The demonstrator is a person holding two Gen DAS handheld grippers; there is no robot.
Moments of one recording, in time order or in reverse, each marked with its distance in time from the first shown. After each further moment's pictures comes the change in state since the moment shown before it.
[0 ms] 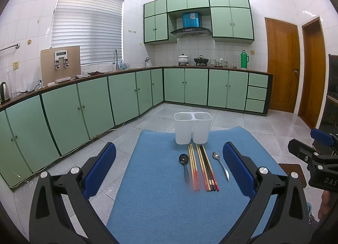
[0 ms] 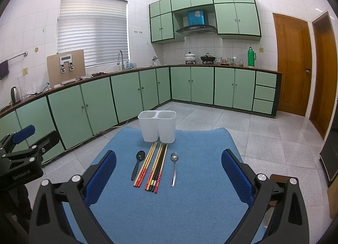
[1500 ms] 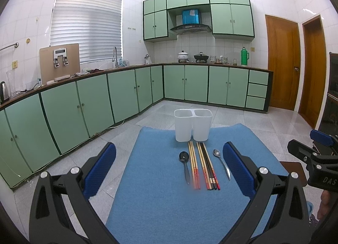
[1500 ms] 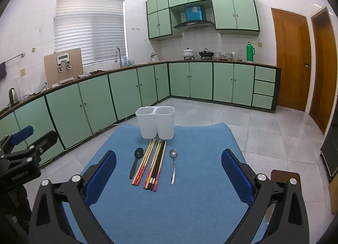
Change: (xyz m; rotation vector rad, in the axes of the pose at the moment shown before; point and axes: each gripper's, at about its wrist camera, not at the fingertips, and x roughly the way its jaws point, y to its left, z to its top) left arm 0.017 0.002 -0.008 0.009 0.025 0.006; right arm 0.017 -0.001 -0.008 0.022 0.030 -0.005
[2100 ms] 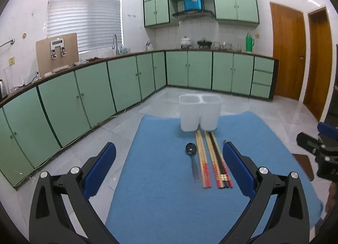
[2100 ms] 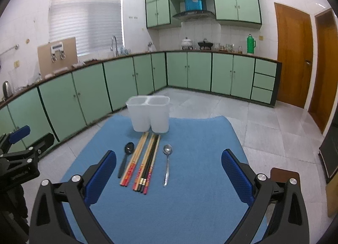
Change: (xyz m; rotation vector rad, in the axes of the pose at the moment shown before) left arm 0.069 0.000 -0.002 0.020 0.119 0.031; right arm 0.067 -0.009 0.007 -0.020 0.097 -0.030
